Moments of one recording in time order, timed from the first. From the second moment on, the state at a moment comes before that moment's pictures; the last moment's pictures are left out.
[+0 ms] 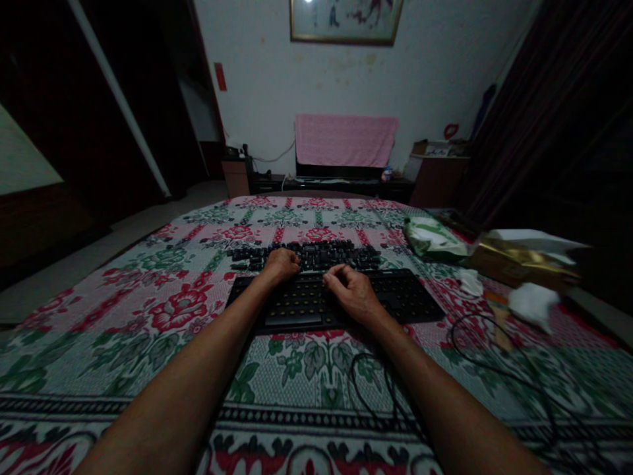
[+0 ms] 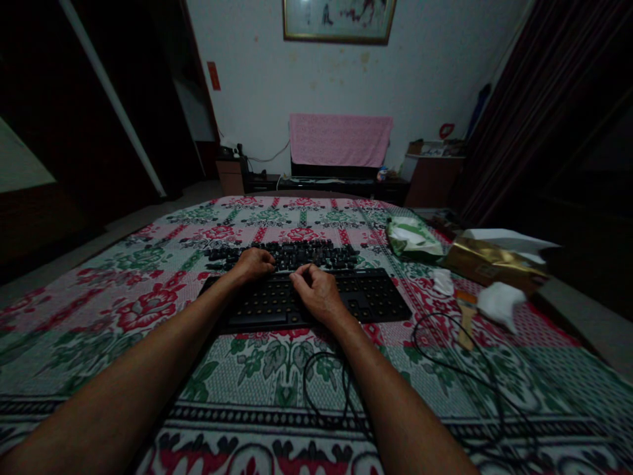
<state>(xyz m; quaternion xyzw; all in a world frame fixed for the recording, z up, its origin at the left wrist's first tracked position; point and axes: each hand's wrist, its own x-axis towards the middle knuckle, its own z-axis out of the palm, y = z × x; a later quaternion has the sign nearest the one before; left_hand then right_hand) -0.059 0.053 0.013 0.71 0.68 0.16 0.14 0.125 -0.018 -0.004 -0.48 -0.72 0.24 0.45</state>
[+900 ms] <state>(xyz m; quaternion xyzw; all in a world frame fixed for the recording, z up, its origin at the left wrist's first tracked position) -0.104 0.030 0.031 0.70 0.69 0.15 0.12 0.128 -0.013 -0.011 -0.48 -0.72 0.25 0.44</state>
